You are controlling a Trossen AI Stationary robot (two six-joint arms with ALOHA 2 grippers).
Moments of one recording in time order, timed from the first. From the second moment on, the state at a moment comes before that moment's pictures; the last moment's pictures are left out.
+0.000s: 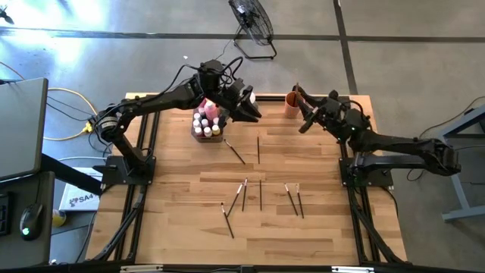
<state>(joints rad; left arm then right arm) 0.46 1.64 1.45 0.16 0.99 -0.19 -0.39 0.85 0.44 0.64 0.31 -0.05</state>
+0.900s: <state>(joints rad) 0.20 1.64 1.44 -0.32 0.37 0.13 -0.21 0.71 0.43 -0.01 0.02 0.18</state>
